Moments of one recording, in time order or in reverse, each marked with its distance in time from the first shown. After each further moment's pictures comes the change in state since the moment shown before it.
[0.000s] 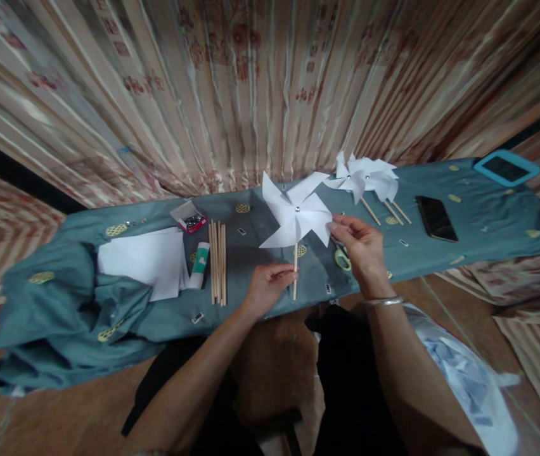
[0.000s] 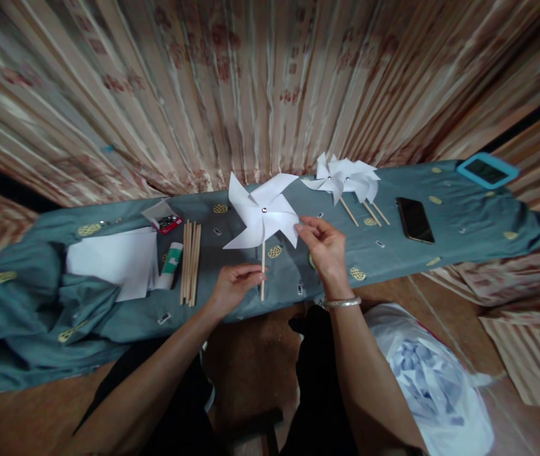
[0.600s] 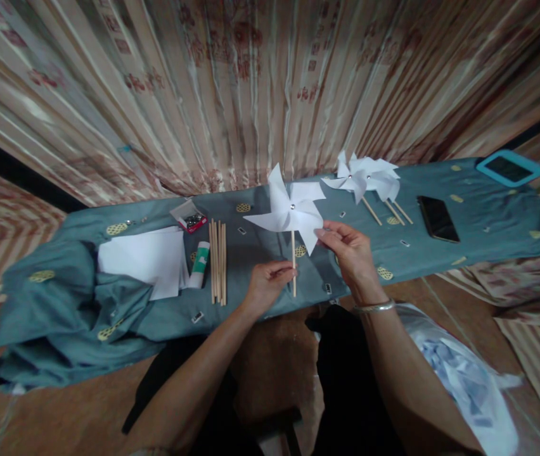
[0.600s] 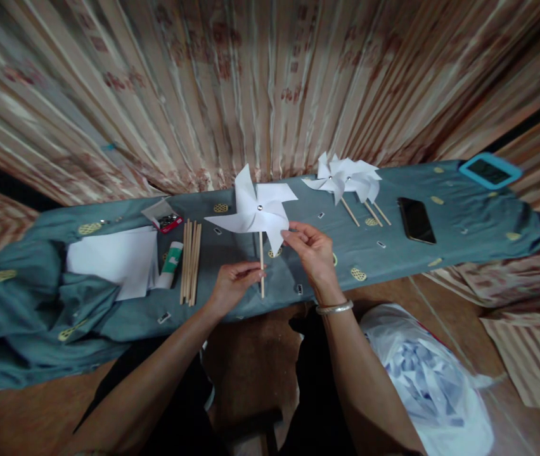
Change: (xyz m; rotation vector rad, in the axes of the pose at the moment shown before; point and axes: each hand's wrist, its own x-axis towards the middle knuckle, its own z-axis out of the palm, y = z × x) left_hand 0.003 0.000 0.001 -0.008 0.029 0.000; right_hand -0.017 -0.006 0.017 0.086 -0.119 0.087
